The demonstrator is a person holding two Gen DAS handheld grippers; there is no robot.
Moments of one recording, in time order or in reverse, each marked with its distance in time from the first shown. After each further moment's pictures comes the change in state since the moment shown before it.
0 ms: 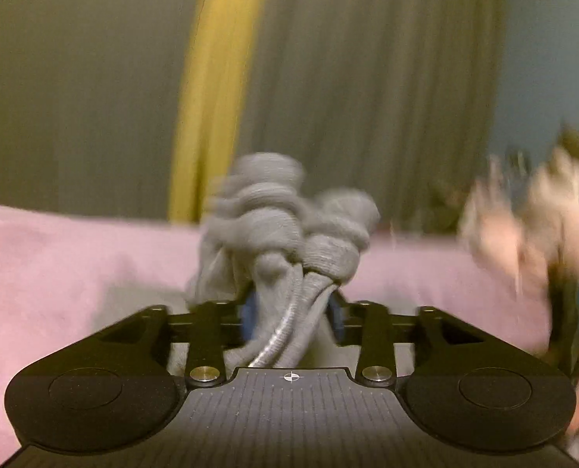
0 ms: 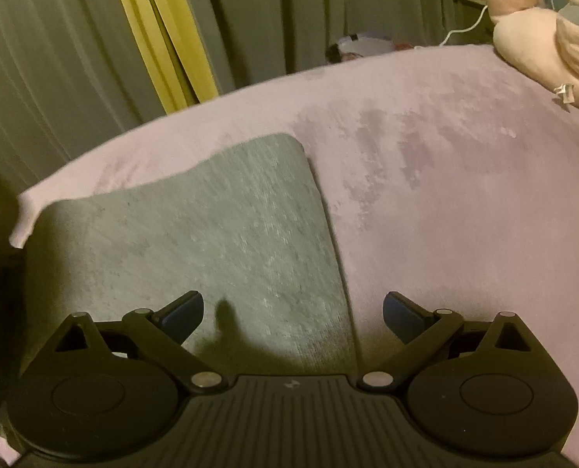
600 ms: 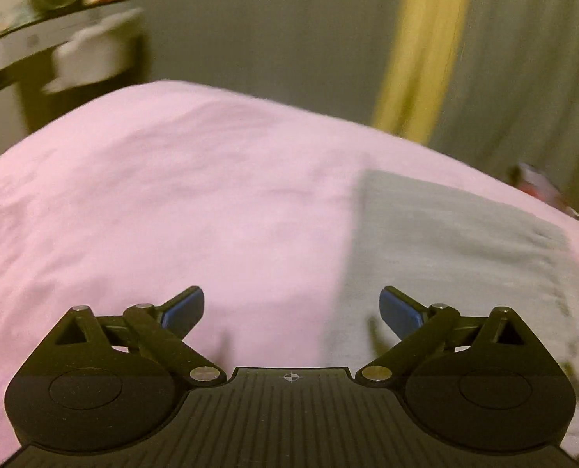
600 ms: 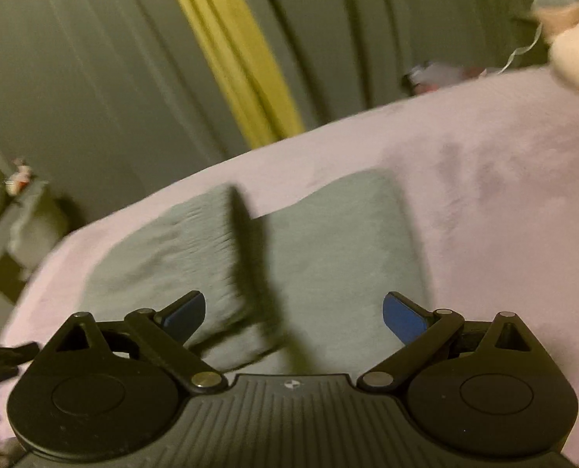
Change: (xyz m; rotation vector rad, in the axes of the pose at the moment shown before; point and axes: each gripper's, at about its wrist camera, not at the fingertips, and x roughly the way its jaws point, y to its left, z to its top) left arm -0.073 0.102 -0.040 -0.362 0.199 0.564; right arm -0.027 0.018 -0.006 0.001 -0.024 0.312
